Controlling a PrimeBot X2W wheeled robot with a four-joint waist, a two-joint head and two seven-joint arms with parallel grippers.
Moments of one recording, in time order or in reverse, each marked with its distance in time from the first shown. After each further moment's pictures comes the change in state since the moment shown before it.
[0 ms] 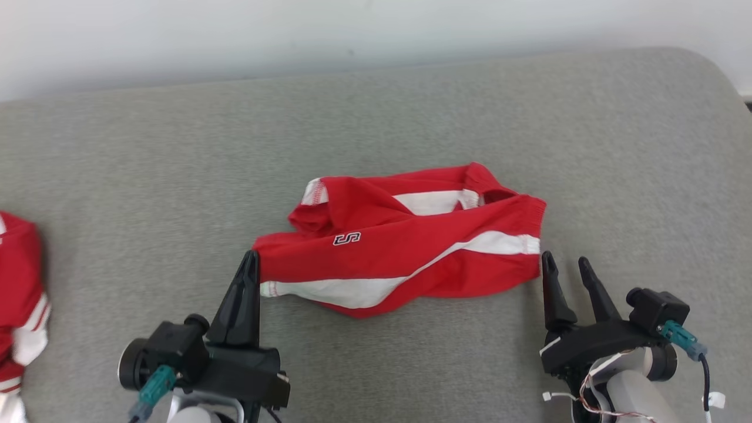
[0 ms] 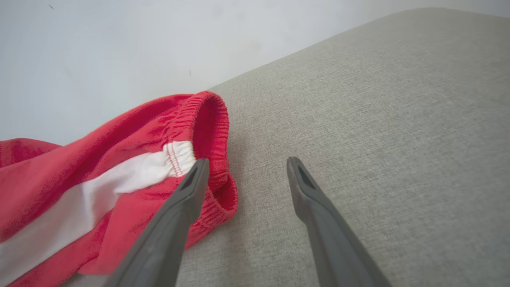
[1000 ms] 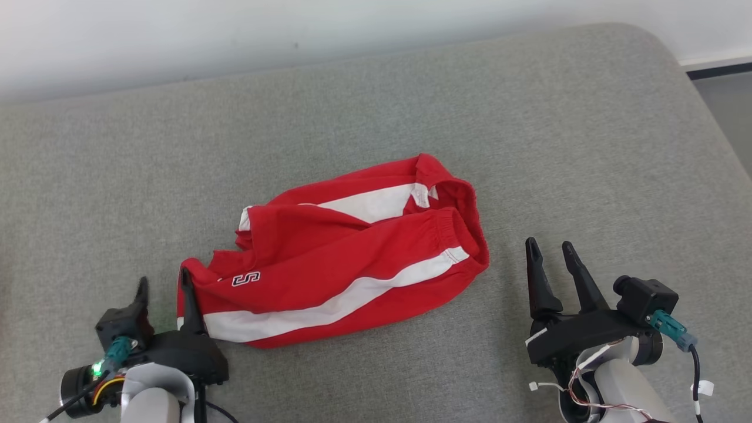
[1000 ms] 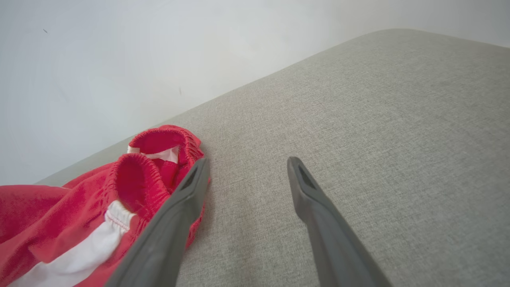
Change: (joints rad) left arm -0.163 0.000 0.215 0.422 0.075 0.156 0.000; right arm -0.012 0.014 0.042 -0.044 0.010 0.000 0.000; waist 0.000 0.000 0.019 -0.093
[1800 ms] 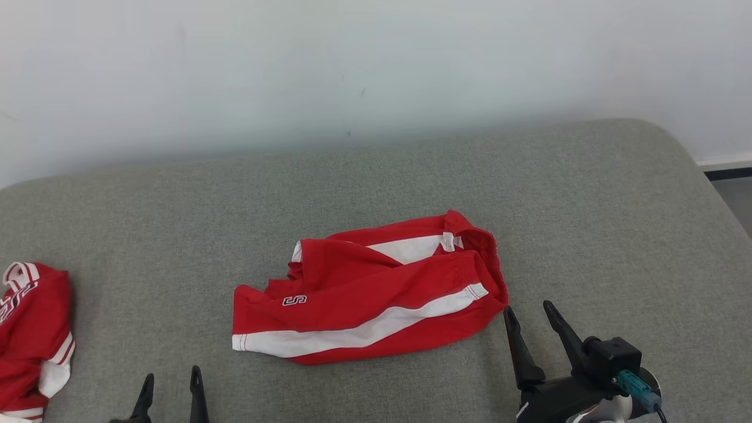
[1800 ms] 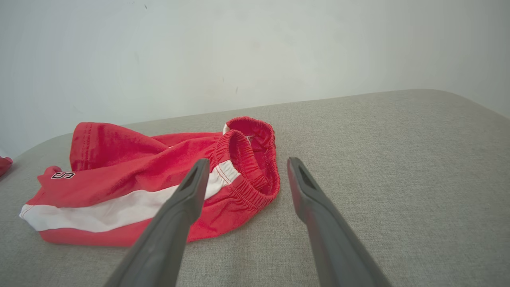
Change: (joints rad) left arm 0.361 0.001 0.019 -0.263 0.034 -0.095 0.000; right arm 0.178 0.012 0.029 -0.077 -0.249 0.000 0.000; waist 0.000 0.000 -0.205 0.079
